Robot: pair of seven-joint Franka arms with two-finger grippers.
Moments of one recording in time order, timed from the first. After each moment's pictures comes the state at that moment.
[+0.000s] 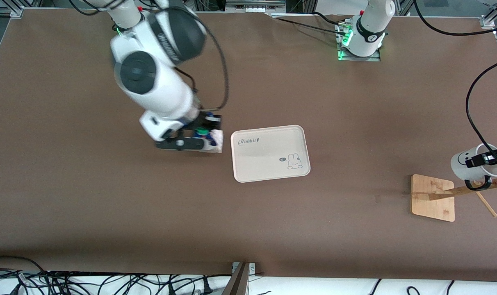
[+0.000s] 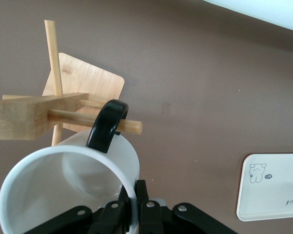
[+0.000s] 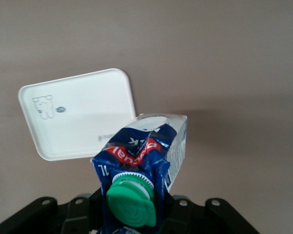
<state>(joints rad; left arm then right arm) 0.30 0.47 -0.08 -1.25 -0.16 1.66 0.06 0.61 0.49 -0.20 -1.15 0.28 1.57 0.48</state>
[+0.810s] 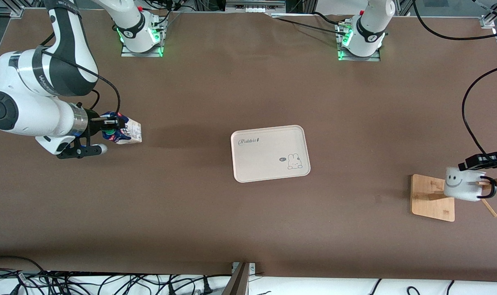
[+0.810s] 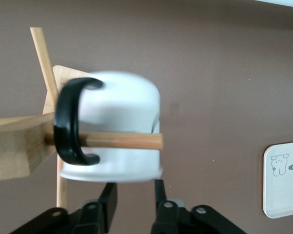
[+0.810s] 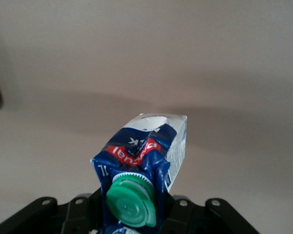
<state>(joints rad) 0.30 0.47 -0.07 -1.34 -0.16 1.77 0.21 0.32 0.29 -0.21 -1.66 0.14 1.67 -0.05</state>
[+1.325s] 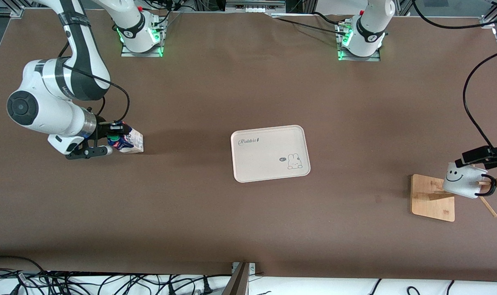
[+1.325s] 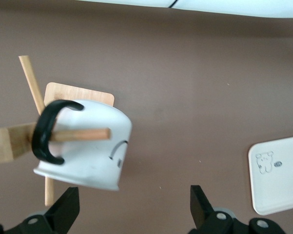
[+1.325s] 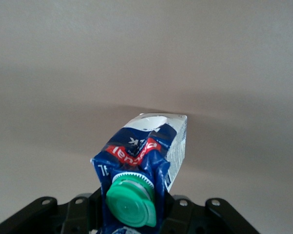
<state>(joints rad) 0.25 0.37 -0.08 -1.34 -0.15 1.73 0.21 0.31 0.24 -0.21 -1.92 0.13 1.97 -0.08</state>
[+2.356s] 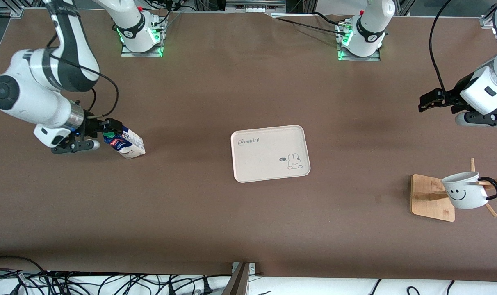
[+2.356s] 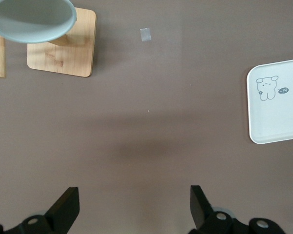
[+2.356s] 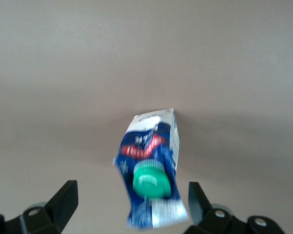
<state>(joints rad) 0.08 0.01 -0.06 -1.75 -0.01 1.65 0.04 0.27 0.14 -0.21 -1.94 0.13 1.97 -0.13</state>
